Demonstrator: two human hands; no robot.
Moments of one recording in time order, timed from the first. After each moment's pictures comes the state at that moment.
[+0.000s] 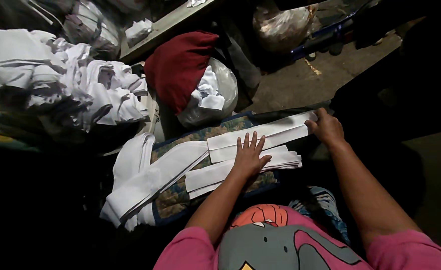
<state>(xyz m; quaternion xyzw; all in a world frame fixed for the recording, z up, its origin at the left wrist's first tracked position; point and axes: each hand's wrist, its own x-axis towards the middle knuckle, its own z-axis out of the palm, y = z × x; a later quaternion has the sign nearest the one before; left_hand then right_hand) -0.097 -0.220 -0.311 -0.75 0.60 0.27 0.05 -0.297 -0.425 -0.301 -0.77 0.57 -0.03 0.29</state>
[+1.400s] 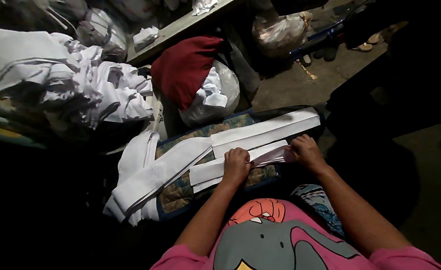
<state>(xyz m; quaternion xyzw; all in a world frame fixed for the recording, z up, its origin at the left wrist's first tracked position) -0.091 -0.153 -0.268 -0.80 0.54 0.24 -0.11 -0.307 -0.319 -0.320 -0.90 0.34 -0.12 0.26</state>
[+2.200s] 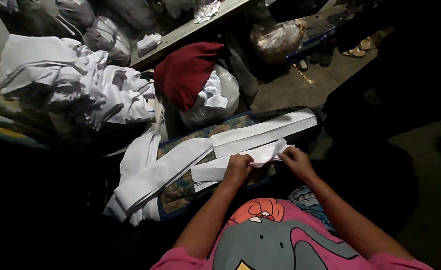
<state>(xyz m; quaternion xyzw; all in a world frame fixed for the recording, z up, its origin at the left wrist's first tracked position) -0.096 -0.142 -0.252 -0.77 0.54 0.31 -0.15 -0.295 -0.267 -0.289 -0.73 0.45 -0.08 0.51</state>
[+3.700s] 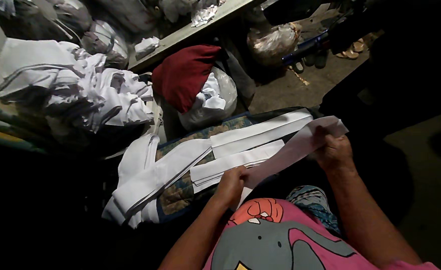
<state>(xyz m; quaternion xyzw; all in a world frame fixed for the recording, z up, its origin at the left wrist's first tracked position) -0.101 -0.109 -0.217 -0.76 0.49 0.41 -0.11 -0.311 -0.294 -0.219 -0.38 0.42 -0.50 0.65</state>
